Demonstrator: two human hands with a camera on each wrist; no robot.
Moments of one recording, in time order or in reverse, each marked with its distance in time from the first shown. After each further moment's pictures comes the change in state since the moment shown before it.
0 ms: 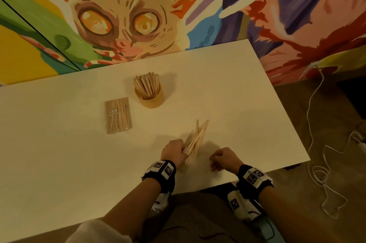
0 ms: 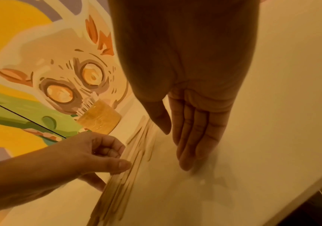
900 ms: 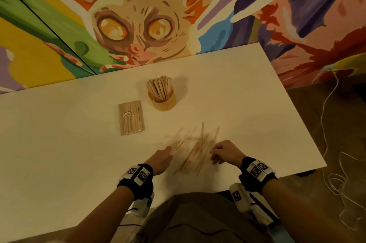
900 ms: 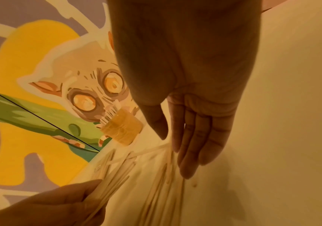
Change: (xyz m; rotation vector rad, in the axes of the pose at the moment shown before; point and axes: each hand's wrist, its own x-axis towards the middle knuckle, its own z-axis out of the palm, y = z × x) left_hand -0.027 -0.081 -0.046 -0.115 -0.278 0.005; right_hand 0.005 -0.050 0.007 -0.009 -0.055 -0.122
